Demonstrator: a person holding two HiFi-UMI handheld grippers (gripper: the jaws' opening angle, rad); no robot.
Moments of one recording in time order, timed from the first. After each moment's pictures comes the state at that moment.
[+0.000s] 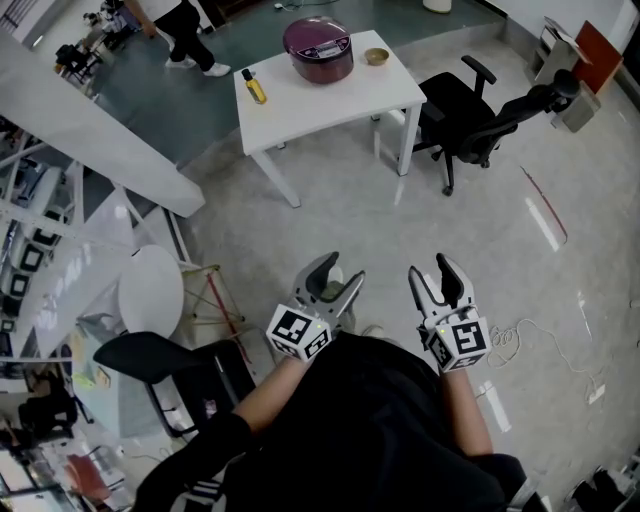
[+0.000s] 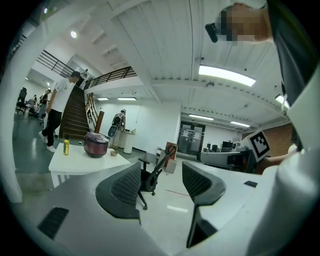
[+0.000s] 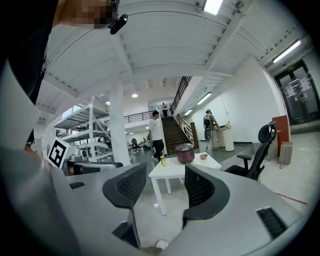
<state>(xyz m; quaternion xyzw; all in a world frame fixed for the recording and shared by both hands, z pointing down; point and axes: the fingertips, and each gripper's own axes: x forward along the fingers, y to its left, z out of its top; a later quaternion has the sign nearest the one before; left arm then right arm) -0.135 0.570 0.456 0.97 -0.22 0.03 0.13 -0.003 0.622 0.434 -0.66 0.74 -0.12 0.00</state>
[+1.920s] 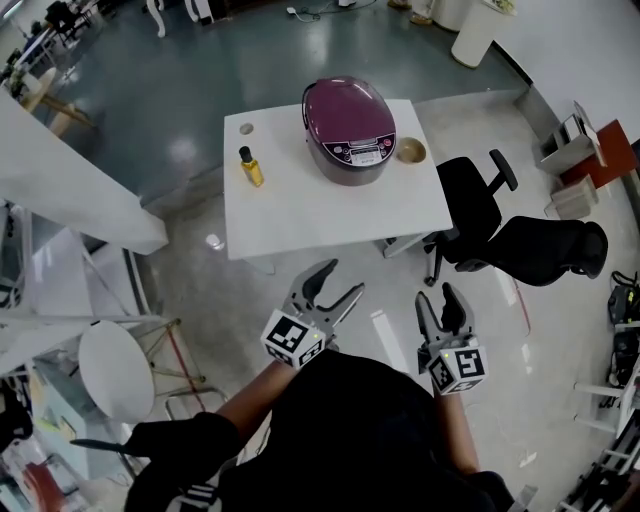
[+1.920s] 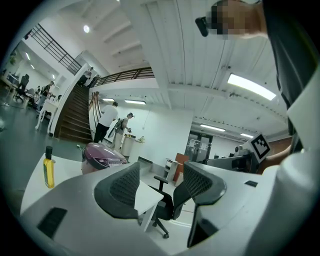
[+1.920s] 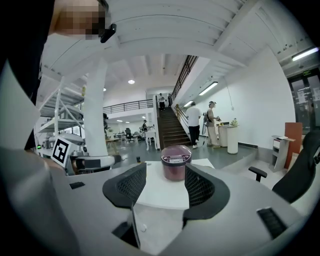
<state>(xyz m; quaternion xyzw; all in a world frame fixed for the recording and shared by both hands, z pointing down) -0.056 0.100 0.456 0.96 -0.22 -0.02 0.16 0.093 0.171 0.432 -0.67 0.73 -0.13 -0.06</state>
